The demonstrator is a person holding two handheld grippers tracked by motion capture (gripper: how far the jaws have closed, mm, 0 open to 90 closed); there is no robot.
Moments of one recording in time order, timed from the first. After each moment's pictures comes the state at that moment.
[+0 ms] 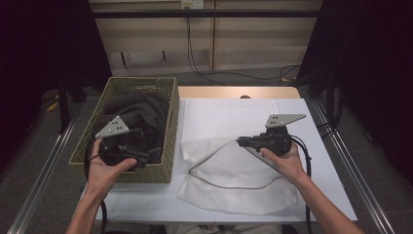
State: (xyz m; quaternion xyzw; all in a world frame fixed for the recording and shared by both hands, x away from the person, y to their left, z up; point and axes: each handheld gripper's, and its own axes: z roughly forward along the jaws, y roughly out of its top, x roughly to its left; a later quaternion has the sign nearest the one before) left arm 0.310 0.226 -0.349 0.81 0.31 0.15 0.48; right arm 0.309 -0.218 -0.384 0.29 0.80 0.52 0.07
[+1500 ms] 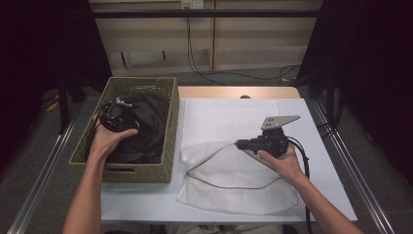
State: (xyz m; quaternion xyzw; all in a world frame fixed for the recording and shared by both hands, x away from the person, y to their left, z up) left arm 0.441 0.258 -0.412 0.84 0.46 0.18 0.23; right arm 0.313 -0.213 -0.394 0.30 0.81 0.50 0.06
